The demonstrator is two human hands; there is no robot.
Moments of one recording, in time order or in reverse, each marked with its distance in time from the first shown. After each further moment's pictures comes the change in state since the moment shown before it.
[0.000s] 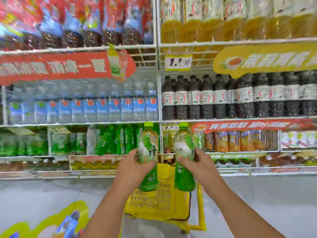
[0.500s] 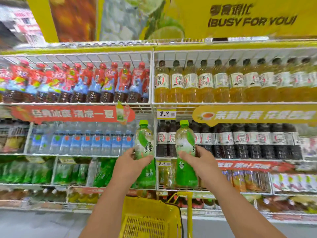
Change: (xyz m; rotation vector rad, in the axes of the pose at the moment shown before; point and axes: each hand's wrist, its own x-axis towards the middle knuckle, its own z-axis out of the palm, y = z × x) left_hand -0.051 0.149 -0.032 -0.239 0.161 0.176; right_hand -0.026 -0.148 -0.099 0.093 -0.011 -0.222
